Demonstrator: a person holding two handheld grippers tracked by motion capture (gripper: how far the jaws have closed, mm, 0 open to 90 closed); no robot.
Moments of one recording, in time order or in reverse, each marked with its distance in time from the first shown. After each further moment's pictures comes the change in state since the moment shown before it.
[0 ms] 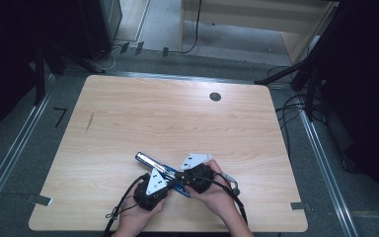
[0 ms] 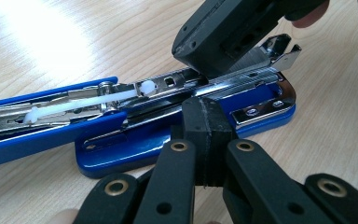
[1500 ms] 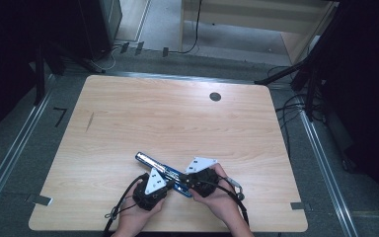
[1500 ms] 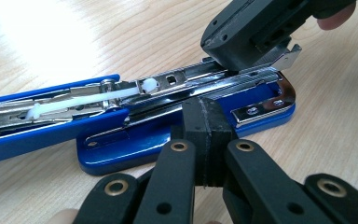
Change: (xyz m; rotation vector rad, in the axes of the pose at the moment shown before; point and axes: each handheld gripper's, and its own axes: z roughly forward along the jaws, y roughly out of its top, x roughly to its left) left arm 0.004 -0.001 -0.002 0.000 -0.018 -0.029; right arm 0.001 -0.013 -0.008 -0.033 -0.018 0.014
